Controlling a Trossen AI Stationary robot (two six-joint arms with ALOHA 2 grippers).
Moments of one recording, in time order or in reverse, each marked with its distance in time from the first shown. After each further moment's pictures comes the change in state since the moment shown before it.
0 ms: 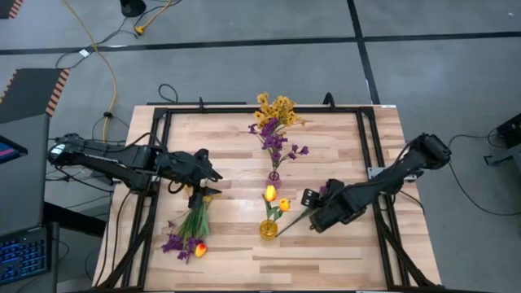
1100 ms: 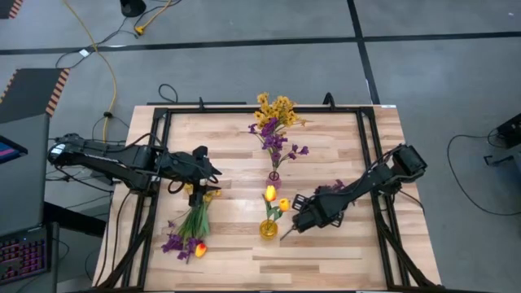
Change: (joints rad) left arm 0.000 0.000 0.000 -0.027 -0.072 0.082; right arm -0.073 0.265 0.001 0.091 -0.125 0.016
